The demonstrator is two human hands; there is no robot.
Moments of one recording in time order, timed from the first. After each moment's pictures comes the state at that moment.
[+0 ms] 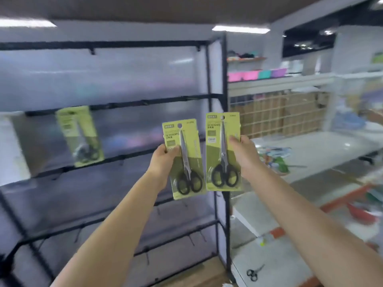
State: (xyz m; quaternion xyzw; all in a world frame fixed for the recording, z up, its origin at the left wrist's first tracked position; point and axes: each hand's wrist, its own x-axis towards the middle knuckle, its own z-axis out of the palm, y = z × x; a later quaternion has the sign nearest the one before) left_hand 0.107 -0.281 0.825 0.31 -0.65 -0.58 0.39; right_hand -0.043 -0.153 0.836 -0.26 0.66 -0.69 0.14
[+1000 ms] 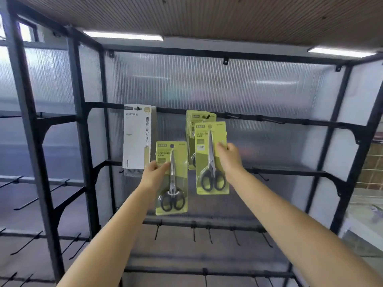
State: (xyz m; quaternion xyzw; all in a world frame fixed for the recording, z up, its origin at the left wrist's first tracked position) left_hand 0.389 -0.490 0.801 0.44 -0.54 -0.49 0.52; right_hand 0.209 -0.440 0.856 -0.44 0.62 -0.62 0.20
